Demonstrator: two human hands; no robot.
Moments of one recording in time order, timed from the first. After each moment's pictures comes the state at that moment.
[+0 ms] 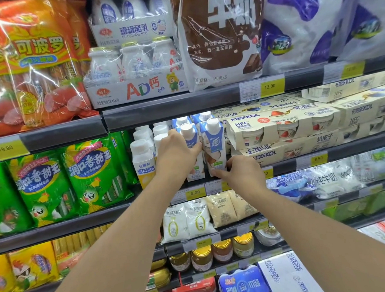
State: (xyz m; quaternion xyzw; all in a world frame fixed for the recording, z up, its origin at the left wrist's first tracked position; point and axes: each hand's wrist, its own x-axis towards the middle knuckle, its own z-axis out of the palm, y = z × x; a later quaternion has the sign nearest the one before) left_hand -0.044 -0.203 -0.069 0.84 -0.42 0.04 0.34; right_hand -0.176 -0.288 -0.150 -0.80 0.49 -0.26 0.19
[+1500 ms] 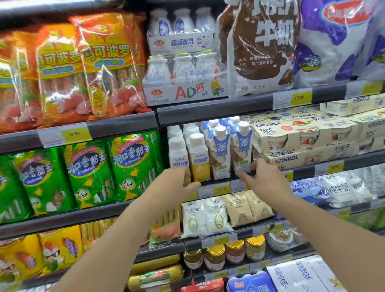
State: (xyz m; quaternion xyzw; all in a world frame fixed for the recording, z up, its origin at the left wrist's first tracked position) left_hand 0.012 -0.085 -0.087 0.81 -0.56 -0.04 0.14; right_hand -0.181 -0.245 -0.140 -0.81 0.51 -0.25 0.15
